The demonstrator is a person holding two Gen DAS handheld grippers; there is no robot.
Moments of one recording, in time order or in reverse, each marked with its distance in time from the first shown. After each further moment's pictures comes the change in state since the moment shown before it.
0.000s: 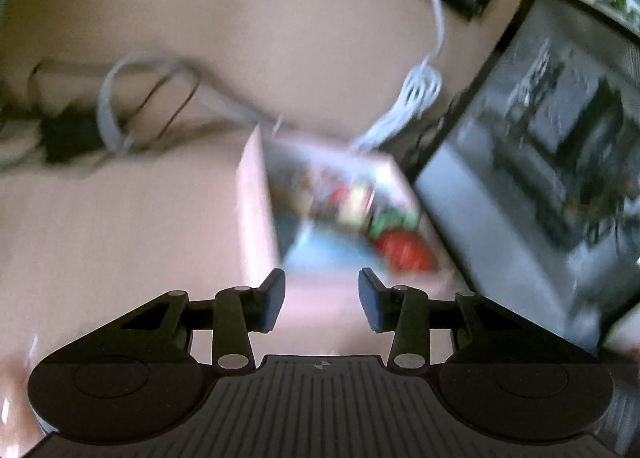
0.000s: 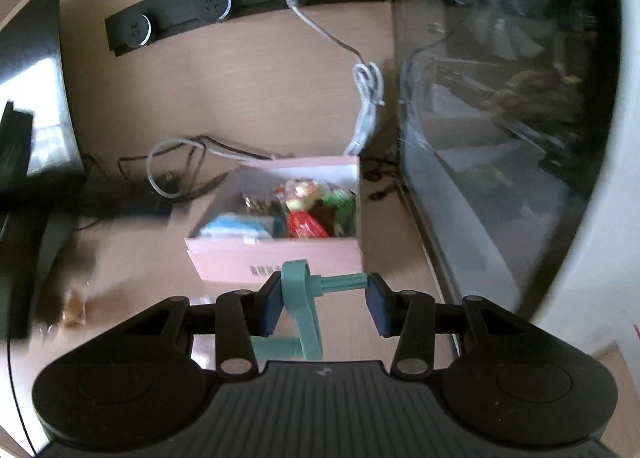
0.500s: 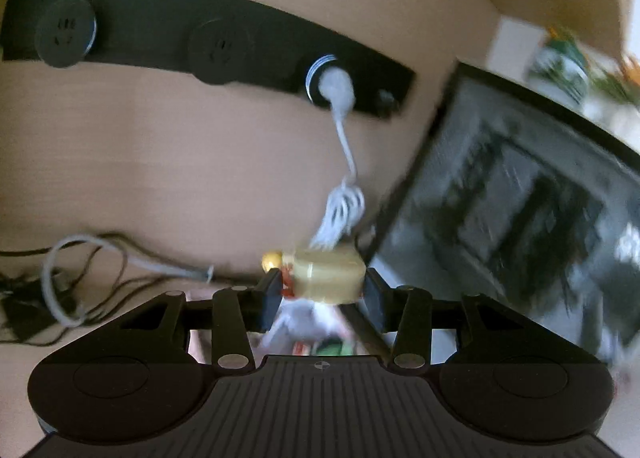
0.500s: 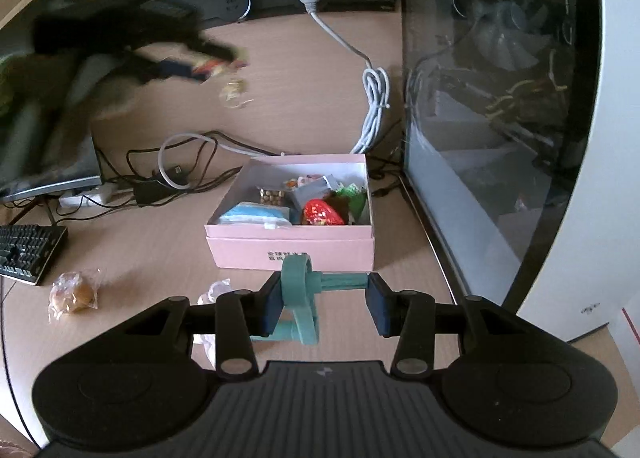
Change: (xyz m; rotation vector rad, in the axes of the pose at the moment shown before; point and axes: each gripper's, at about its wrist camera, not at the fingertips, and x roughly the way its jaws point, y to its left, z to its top) left arm -0.012 -0.063 0.121 0.152 -0.229 -0.118; right arm -0.028 0.025 -0.026 -0.021 -0.014 -0.057
